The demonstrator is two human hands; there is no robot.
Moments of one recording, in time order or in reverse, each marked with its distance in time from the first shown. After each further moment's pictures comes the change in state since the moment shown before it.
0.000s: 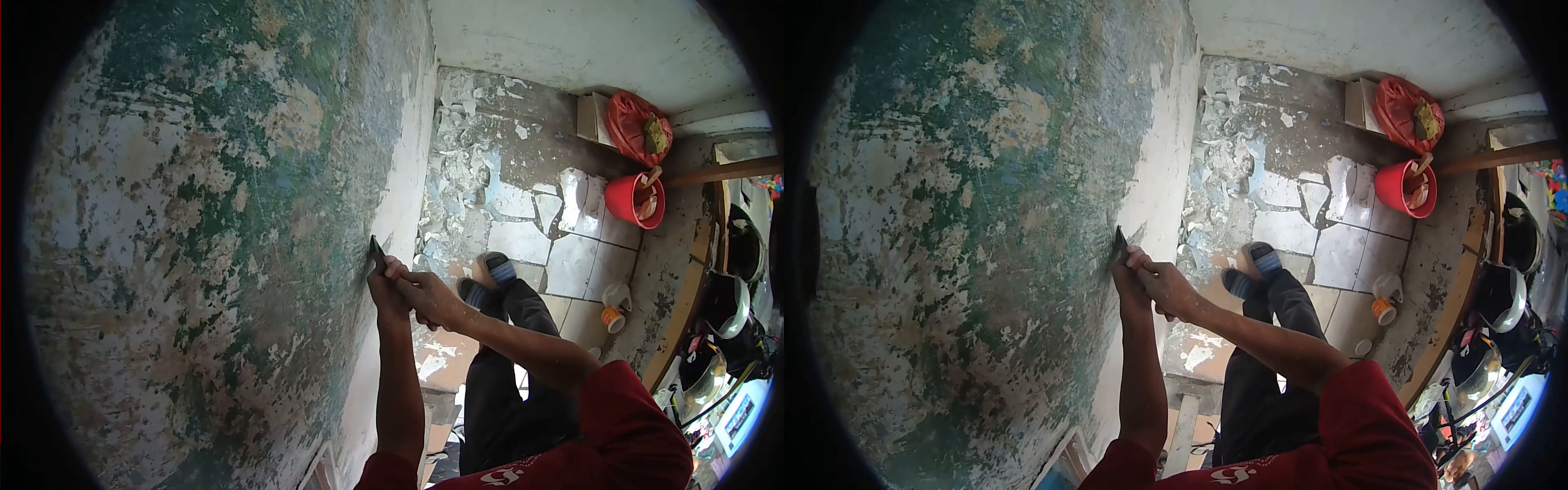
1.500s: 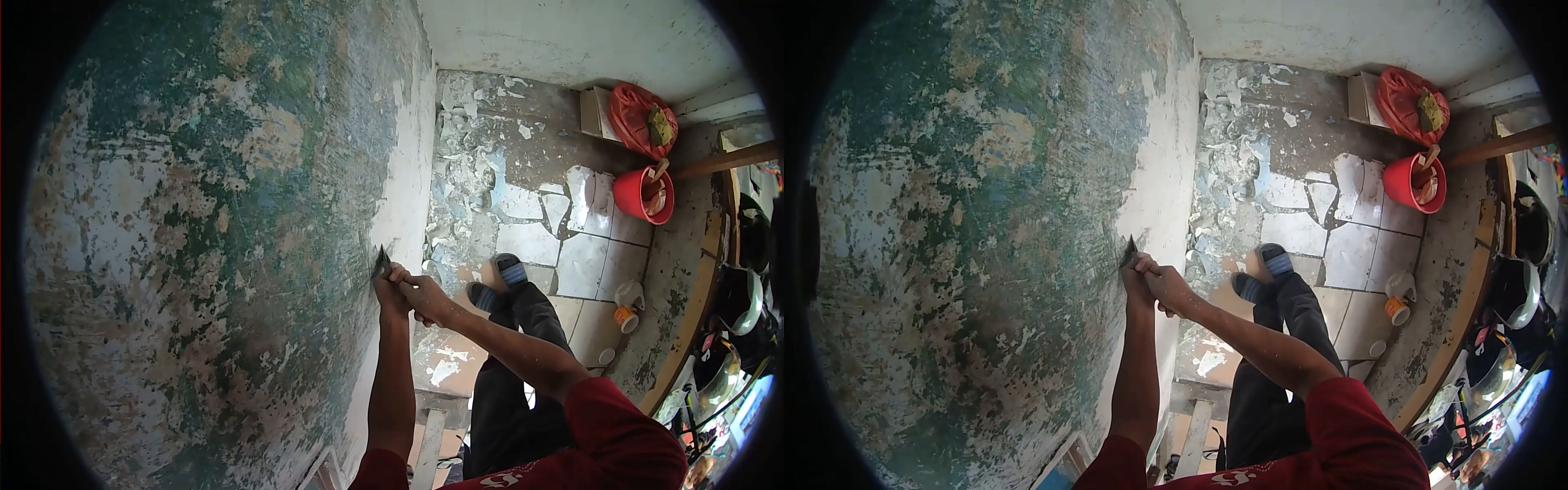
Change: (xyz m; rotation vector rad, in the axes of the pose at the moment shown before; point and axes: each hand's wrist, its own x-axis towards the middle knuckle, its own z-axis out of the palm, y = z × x) left_hand 0.040 -0.020 -0.050 -0.296 0.080 -0.169; right_hand 0.042 0.049 -0.007 0.111 0.061 0.049
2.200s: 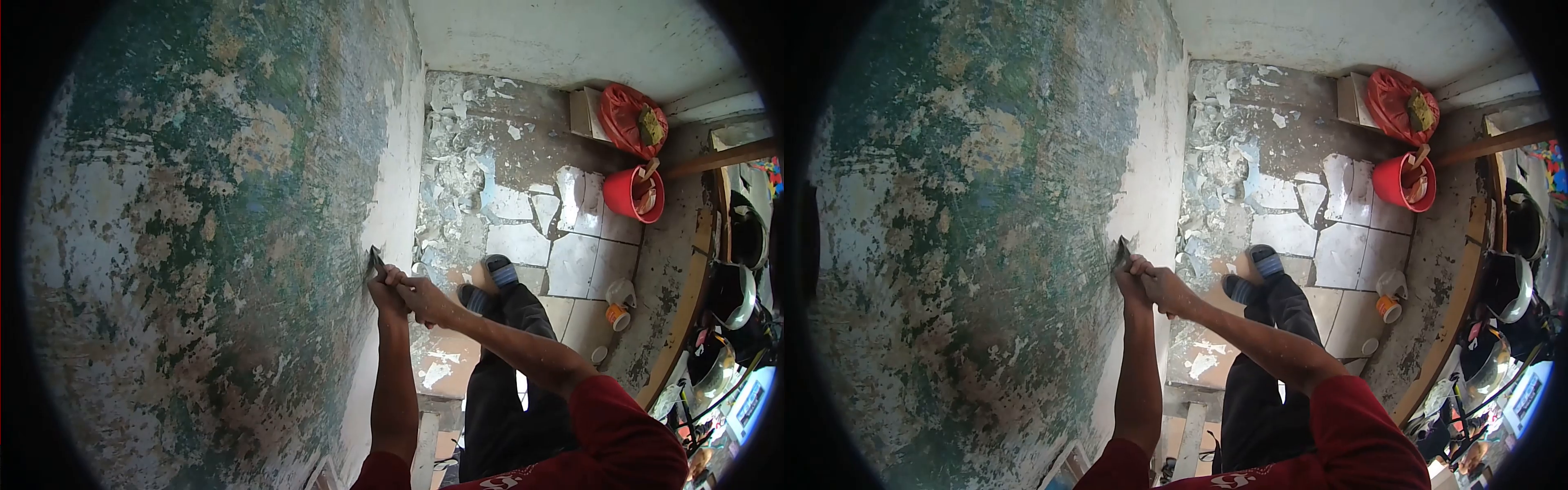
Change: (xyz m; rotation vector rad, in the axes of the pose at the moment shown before) left_hand 0.002 -0.010 0.009 -0.106 -0.022 -0.027; right_hand 0.001 -0.003 -0.013 -0.137 -0.028 -0.073
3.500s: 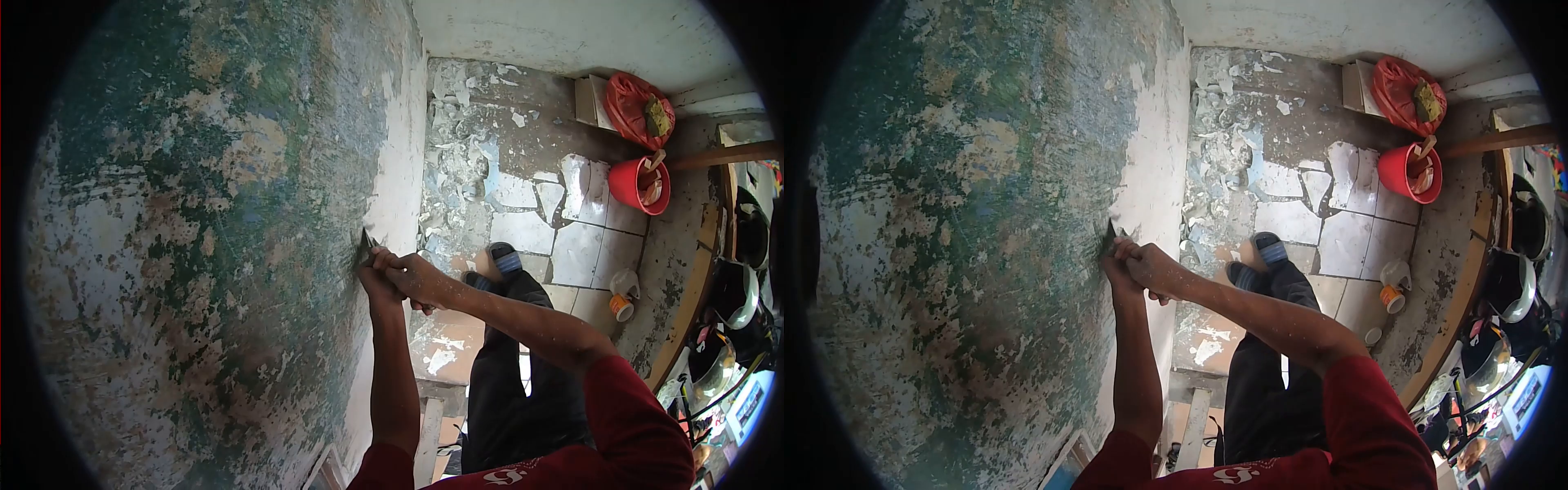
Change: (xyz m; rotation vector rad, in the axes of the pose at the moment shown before) left_hand -0.017 0.001 0.067 -0.075 0.015 0.051; right_hand -0.009 -0.066 -0.014 -0.054 -0.178 0.059
